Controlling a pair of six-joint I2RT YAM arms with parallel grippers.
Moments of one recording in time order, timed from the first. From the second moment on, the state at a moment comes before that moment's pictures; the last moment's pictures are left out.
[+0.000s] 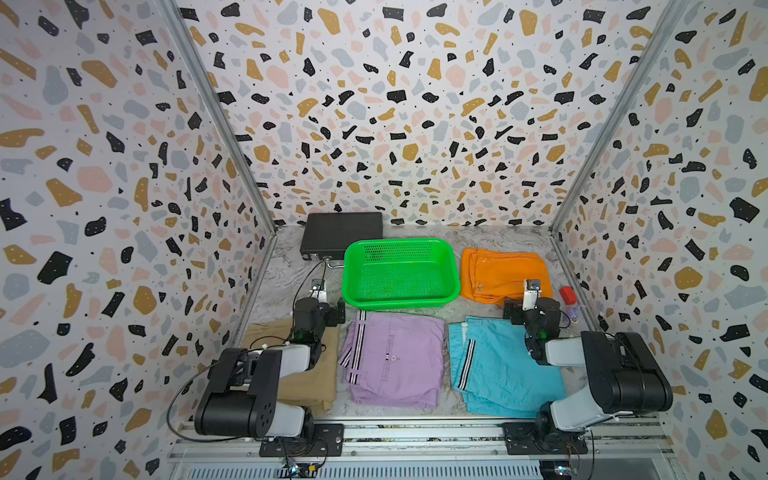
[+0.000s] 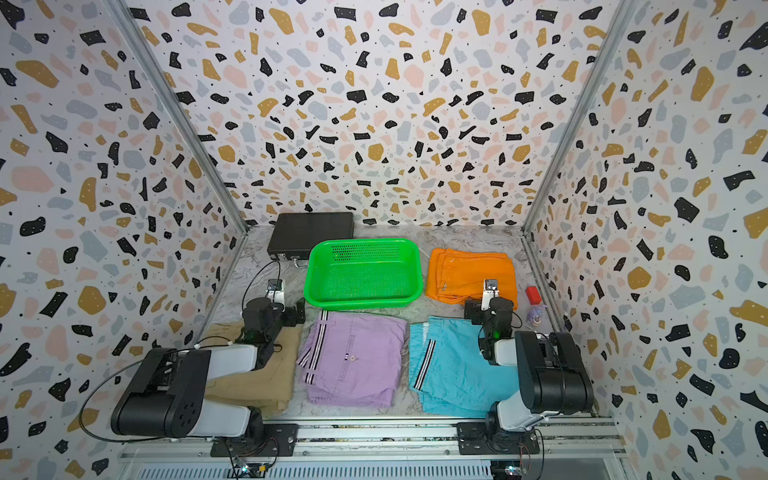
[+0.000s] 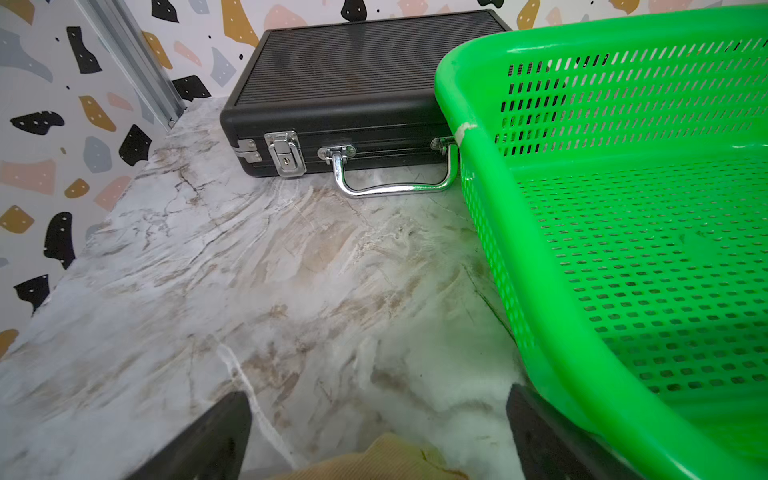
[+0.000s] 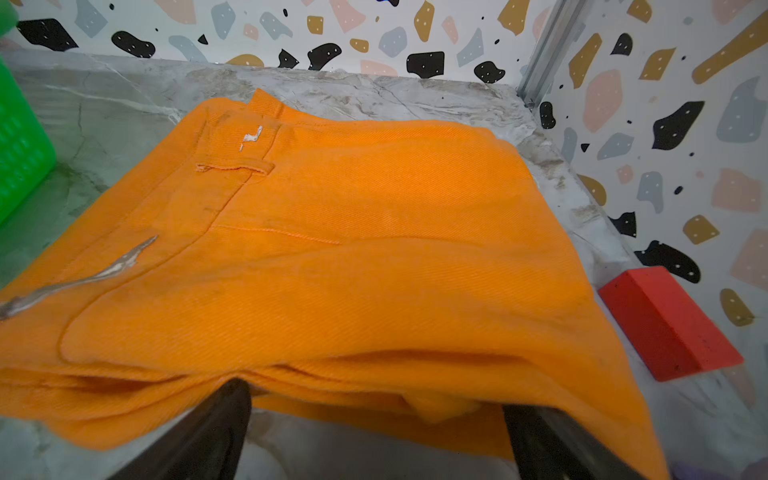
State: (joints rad) left arm -0.07 1.42 0.33 0.65 -0.04 0.04; right arm 0.00 1.52 0.34 0.77 0.04 -0.07
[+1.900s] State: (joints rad) left arm -0.14 0.92 0.71 -0.81 0.50 -0.55; right arm 0.47 1.12 0.81 -0.66 -0.56 0.53
